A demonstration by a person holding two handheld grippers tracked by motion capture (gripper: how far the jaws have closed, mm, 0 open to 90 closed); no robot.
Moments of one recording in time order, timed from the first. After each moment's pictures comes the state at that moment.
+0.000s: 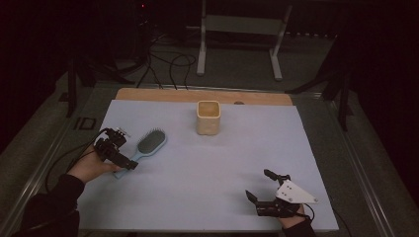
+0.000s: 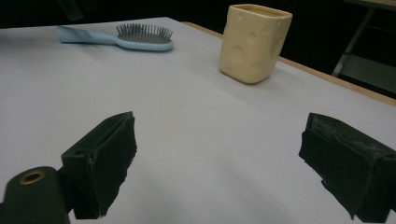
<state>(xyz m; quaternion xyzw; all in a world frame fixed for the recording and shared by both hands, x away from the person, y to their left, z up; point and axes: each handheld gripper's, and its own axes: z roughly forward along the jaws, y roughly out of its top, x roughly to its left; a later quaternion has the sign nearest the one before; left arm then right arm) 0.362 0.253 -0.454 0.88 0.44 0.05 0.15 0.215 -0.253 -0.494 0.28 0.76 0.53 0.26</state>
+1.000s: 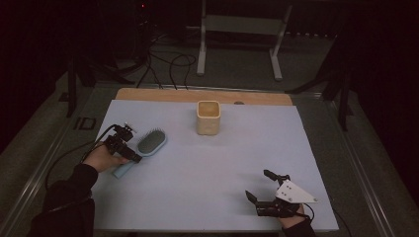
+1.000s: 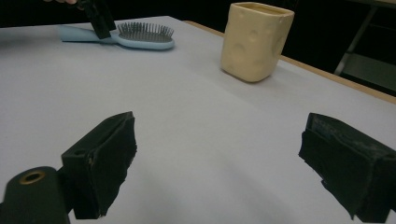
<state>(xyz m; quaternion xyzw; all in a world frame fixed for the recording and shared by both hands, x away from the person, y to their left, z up) 0.397 0.248 -0.486 0.88 0.46 0.03 0.13 0.215 -0.253 -0.495 0.28 0.76 0.52 0.26</state>
